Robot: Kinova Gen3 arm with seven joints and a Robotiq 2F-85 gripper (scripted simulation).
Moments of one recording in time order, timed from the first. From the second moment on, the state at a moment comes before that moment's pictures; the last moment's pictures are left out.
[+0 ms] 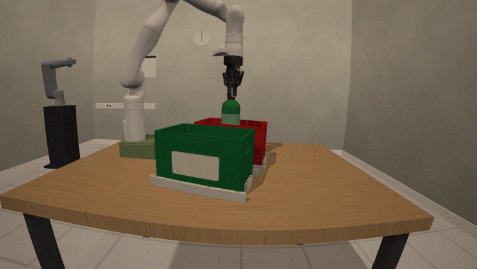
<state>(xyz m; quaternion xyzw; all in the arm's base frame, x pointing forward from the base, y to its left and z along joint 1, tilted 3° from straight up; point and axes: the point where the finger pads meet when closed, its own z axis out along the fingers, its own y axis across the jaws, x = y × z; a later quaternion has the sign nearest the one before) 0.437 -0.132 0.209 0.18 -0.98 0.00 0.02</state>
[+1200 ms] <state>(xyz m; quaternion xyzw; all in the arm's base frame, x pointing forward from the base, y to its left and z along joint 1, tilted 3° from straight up) 0.436 -0.133 0.177 0.18 -0.98 0.00 0.02</state>
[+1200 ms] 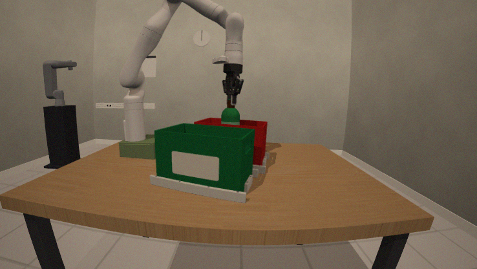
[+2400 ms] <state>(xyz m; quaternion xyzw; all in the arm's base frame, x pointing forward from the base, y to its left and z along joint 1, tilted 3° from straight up) 0.435 -0.133 0.146 0.18 -0.98 0.00 0.02</state>
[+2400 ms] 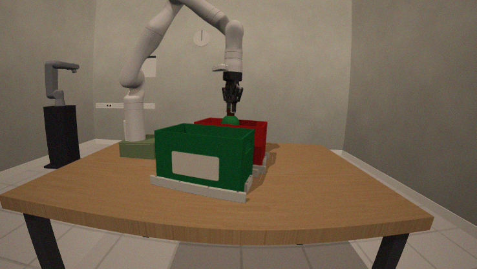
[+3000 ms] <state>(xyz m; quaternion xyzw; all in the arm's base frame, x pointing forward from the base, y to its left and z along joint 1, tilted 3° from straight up) 0.434 -0.134 0.131 0.18 -0.98 0.00 0.02</state>
